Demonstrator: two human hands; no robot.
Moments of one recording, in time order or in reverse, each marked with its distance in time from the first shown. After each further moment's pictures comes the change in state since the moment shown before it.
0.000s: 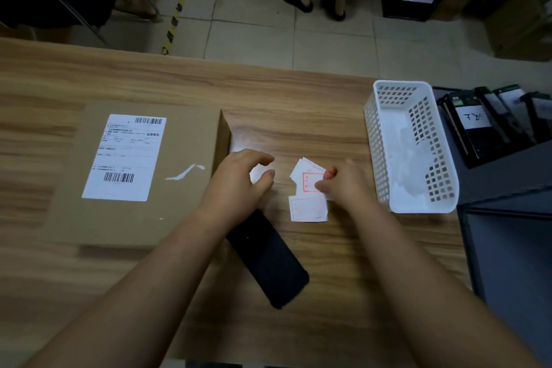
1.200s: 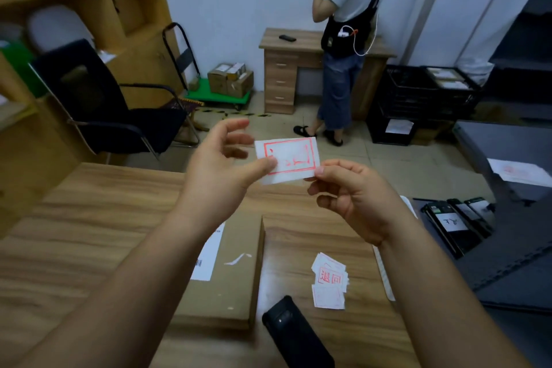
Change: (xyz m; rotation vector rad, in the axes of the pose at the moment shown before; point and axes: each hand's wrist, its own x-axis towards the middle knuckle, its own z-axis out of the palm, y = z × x) left_hand -0.046 0.149 -0.229 -0.389 0.421 0.151; right_hand -0.199 -0.184 -0.171 1.128 -0.288 -0.467
